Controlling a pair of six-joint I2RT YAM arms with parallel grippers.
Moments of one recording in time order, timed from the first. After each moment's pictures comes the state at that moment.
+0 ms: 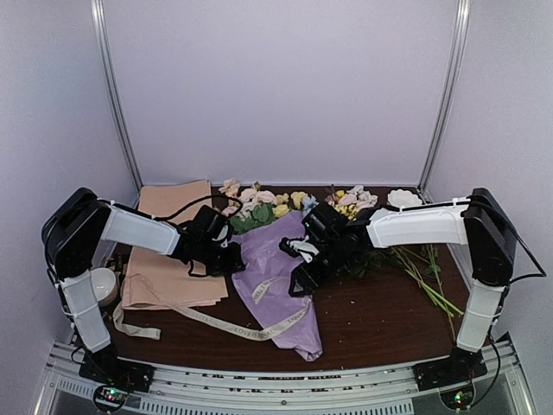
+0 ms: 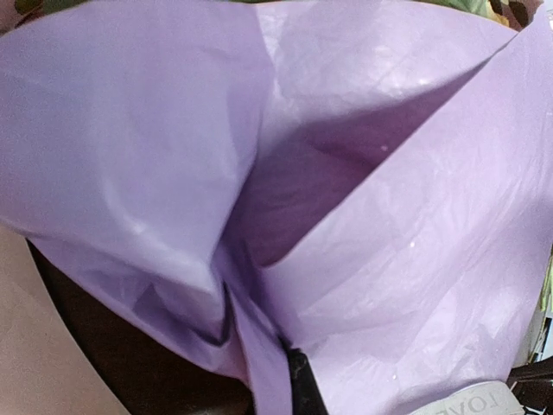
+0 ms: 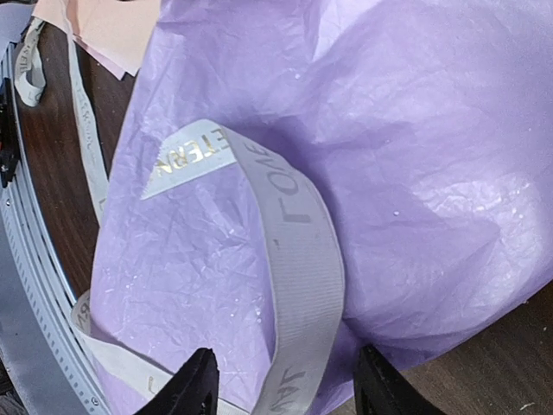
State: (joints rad) left arm -0.65 1.86 1.00 -0.05 0.20 -0.73; right arm 0.84 1.85 1.27 -0.53 -0.36 0.15
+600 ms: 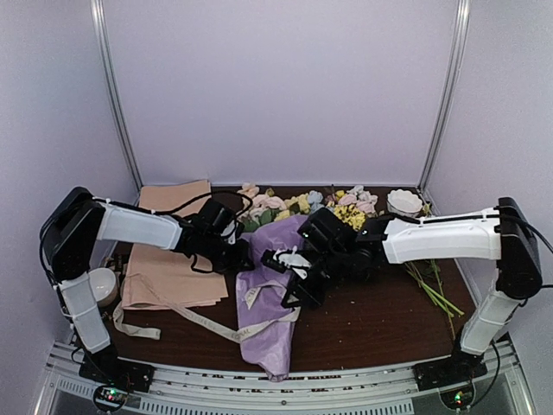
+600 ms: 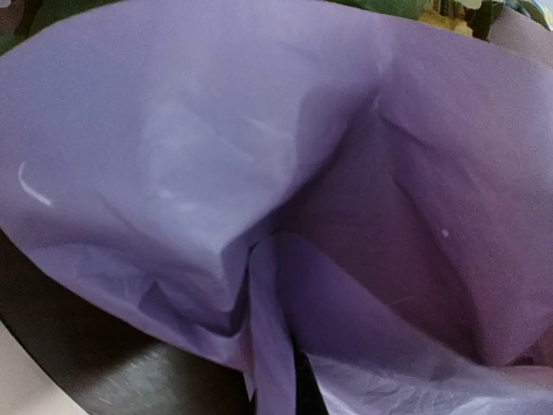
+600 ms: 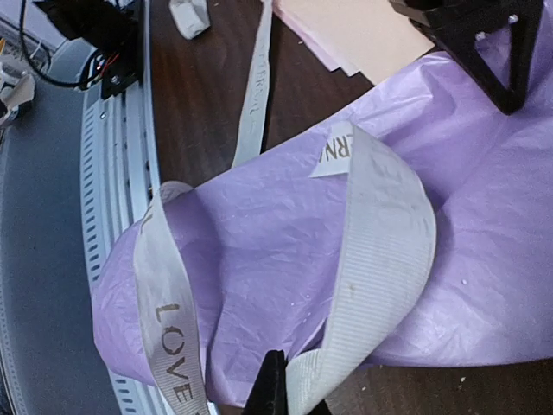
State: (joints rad) left arm -0.67 1.85 1.08 -0.15 0.26 -0.71; right arm 0.99 1.72 1.20 -0.49 -0.43 -0.01
